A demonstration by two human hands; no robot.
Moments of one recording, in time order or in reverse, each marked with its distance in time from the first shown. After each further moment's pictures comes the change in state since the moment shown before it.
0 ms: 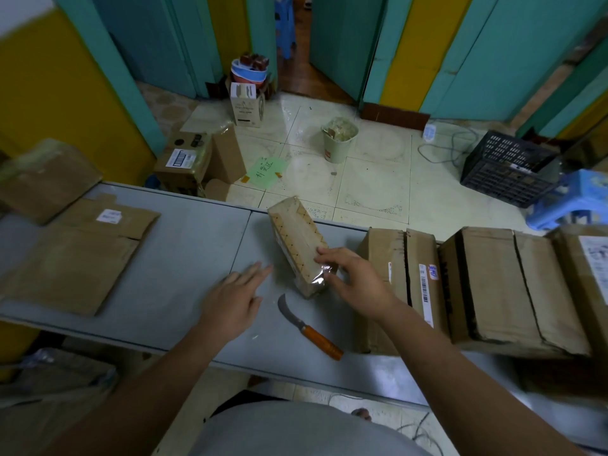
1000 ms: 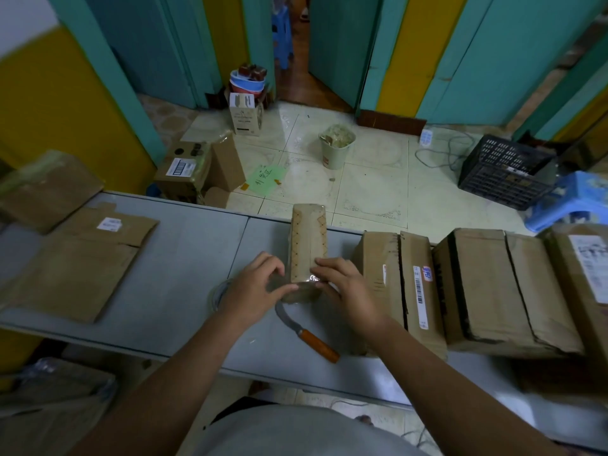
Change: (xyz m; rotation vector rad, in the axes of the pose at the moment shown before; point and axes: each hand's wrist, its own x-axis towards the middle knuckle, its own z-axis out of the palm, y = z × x) left_hand 0.034 0.056 -0.040 -0.485 0.164 0.031; right_hand -0.013 0.017 0.022 -0.182 0.139 -0.177
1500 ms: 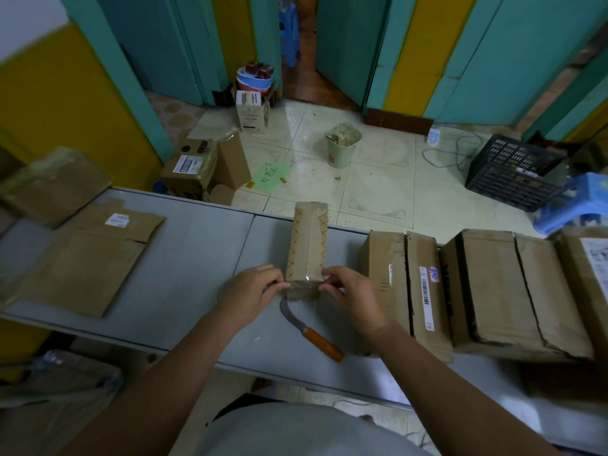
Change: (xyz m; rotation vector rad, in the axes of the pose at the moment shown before) left_hand -0.008 -0.010 -0.013 0.096 -0.117 0.044; right_hand 0.000 0.002 0.010 0.100 0.015 0.130
